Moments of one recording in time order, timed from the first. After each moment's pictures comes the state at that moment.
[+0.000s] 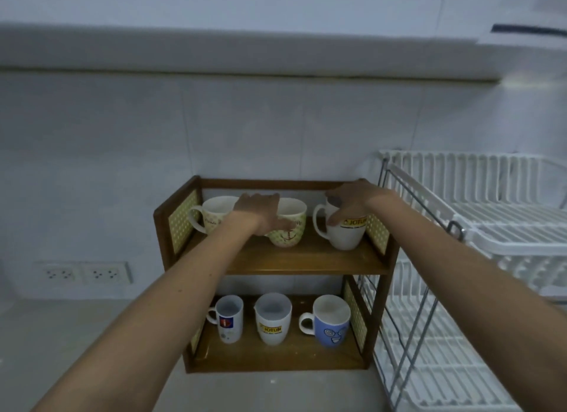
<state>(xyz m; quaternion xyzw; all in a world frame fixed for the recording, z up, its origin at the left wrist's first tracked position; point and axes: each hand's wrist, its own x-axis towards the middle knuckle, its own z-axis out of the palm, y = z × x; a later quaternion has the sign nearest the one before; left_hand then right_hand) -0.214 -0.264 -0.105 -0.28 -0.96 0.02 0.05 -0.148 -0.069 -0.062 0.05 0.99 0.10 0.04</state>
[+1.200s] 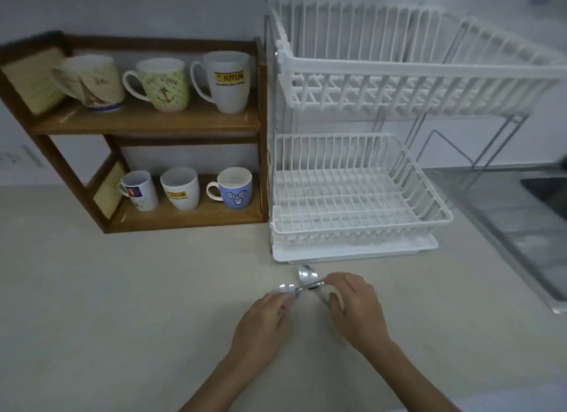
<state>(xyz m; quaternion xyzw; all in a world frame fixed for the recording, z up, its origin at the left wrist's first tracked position) 0.168 -0.173 -0.387 -0.29 -0.88 -0.38 -0.07 0.231 0.016 -0.377 0.08 0.96 -0.20 -0.17</state>
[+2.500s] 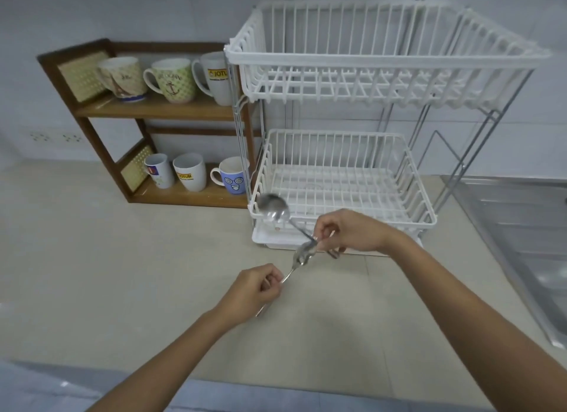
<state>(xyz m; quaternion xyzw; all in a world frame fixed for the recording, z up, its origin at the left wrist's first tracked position) 0.196 -0.109 -0.363 -0.21 -0.86 -0.45 -0.15 0.172 0.143 -0.275 -0.13 0.89 -0.41 0.17</state>
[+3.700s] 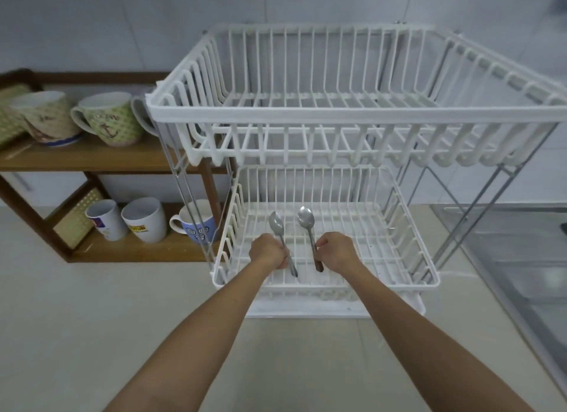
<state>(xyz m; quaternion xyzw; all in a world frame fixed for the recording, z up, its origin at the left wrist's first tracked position) -0.003 0.042 -0.337 0.08 -0.85 -0.48 -0.20 0.040 0.188 -0.349 0.23 0.91 -0.35 0.03</state>
